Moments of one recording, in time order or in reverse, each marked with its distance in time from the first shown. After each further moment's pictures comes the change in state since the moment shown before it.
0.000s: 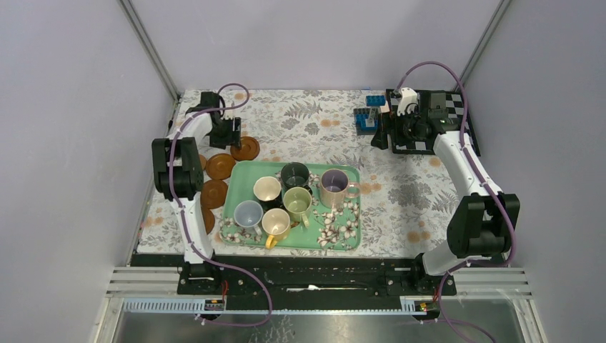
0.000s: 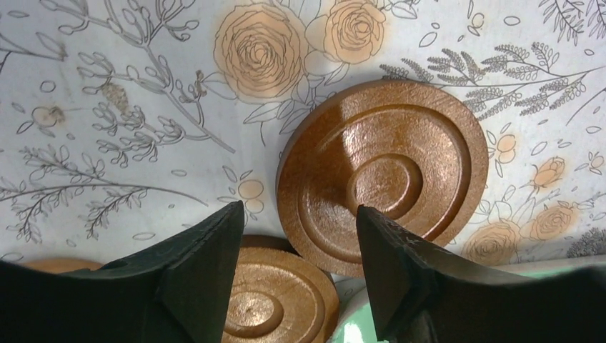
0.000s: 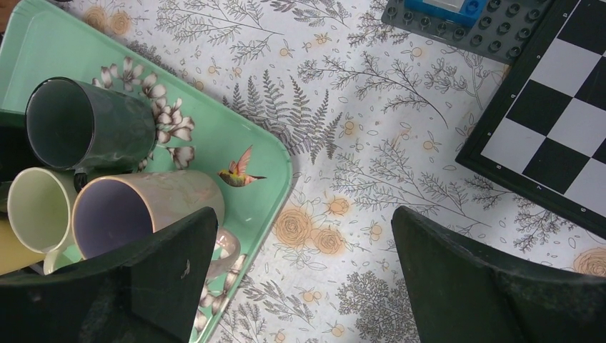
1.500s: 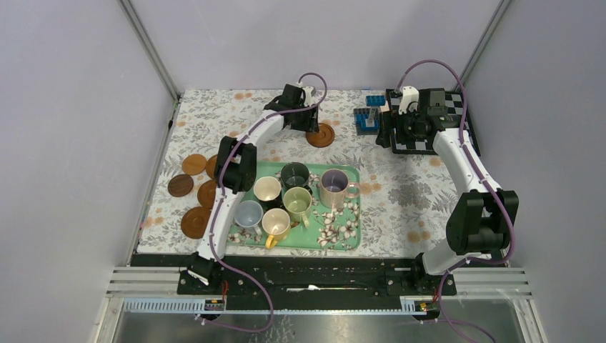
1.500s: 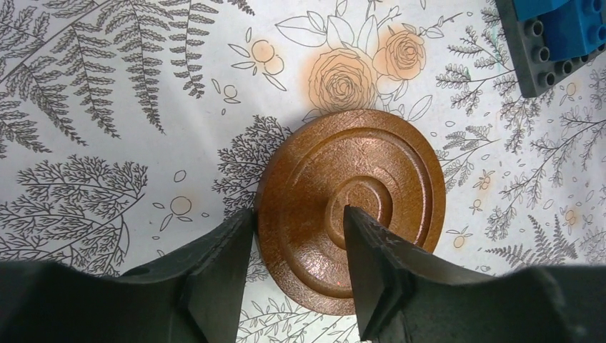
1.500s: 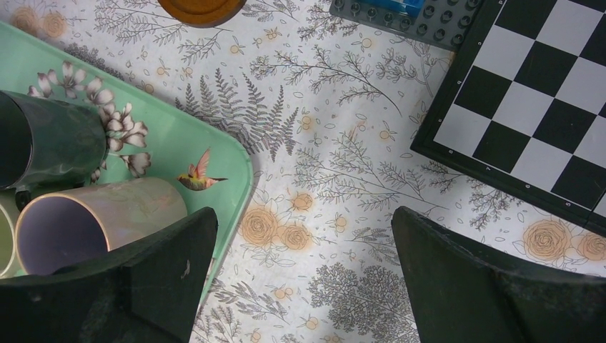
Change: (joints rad) left arm -0.443 0.445 0.605 0.166 0.118 -0.225; right arm 0.000 0.026 0.032 -0.024 0.122 -0.023
